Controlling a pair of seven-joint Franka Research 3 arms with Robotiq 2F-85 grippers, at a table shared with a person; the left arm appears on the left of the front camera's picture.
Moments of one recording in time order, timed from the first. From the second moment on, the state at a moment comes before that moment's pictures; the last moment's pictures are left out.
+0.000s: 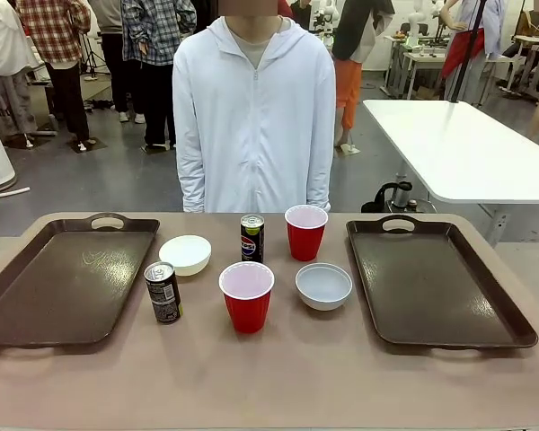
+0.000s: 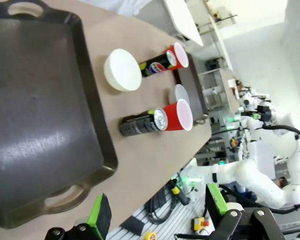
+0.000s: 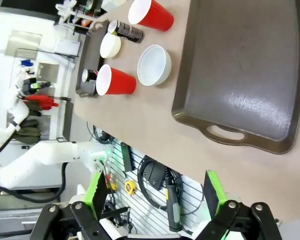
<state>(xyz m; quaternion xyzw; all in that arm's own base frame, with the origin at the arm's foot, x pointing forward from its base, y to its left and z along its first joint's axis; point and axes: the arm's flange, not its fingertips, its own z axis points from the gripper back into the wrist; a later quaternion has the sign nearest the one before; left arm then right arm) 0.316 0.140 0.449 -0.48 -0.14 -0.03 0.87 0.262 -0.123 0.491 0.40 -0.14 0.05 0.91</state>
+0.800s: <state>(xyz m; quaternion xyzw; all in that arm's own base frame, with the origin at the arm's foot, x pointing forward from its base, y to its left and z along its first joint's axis) 0.316 0.136 0.448 -0.49 -0.14 -0.03 0.86 0.261 -0.127 0.489 0.40 -0.13 0.04 0.91</state>
